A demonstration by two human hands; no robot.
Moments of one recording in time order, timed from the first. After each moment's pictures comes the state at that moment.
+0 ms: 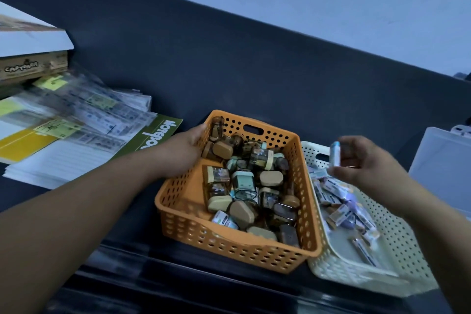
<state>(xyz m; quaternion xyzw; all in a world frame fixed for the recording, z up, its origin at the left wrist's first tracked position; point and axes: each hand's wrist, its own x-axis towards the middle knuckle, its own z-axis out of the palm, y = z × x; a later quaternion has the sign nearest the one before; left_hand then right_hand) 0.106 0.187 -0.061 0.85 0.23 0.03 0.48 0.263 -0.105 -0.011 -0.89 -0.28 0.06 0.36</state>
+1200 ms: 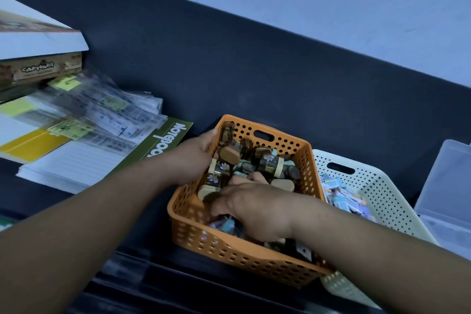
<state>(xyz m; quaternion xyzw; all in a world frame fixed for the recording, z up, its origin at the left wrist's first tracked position) 0.106 0.192 -0.073 0.83 0.23 0.05 0.50 0.166 0.033 -0.047 -0.71 -0.68 0.12 -0.15</state>
